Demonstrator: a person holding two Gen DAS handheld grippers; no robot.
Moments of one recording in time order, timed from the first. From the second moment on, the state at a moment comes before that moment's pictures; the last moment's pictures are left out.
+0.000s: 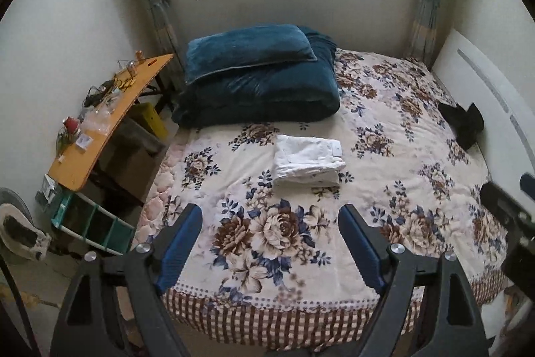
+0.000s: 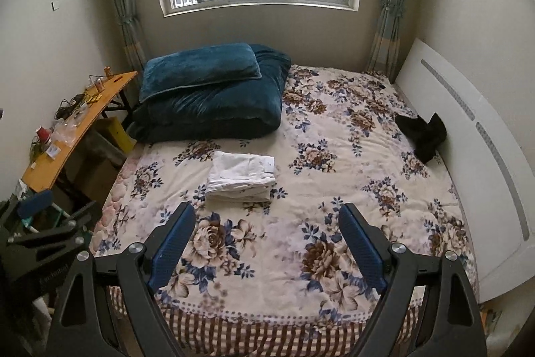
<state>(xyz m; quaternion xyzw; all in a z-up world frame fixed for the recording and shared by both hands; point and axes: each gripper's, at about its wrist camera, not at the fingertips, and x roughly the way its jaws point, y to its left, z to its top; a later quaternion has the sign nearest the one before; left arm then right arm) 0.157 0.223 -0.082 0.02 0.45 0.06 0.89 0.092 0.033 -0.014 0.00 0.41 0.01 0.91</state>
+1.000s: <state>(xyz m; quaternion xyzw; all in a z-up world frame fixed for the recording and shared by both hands) 0.275 0.227 -0.204 0.04 0.50 0.07 0.86 0.267 0.036 -0.185 0.02 0.48 -0.01 0.88</state>
